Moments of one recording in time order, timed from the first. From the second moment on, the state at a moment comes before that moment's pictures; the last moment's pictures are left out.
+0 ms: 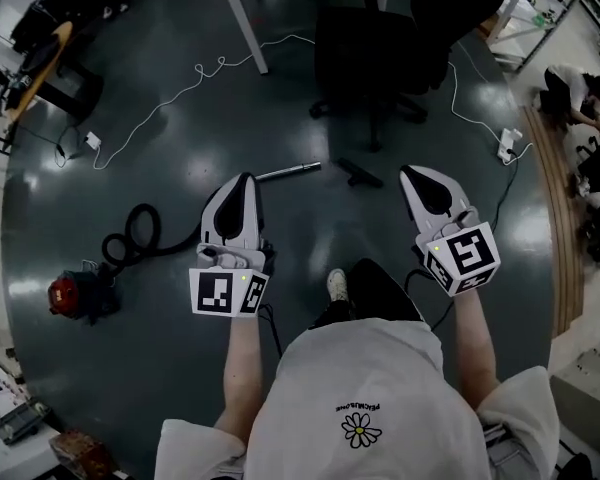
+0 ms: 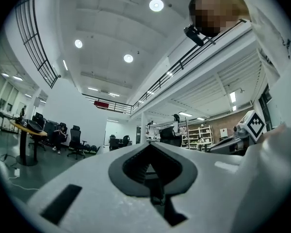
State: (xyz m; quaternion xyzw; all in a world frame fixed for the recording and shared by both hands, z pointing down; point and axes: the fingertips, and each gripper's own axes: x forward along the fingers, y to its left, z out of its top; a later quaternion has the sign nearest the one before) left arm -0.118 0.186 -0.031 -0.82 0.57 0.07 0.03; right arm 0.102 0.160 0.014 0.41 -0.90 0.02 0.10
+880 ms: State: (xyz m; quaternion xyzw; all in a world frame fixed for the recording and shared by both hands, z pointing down) left arm -0.129 0.002 -0.014 -0.82 0.56 0.05 0.00; right arm 0.079 -0.035 0.033 0.38 -0.92 0.03 0.13
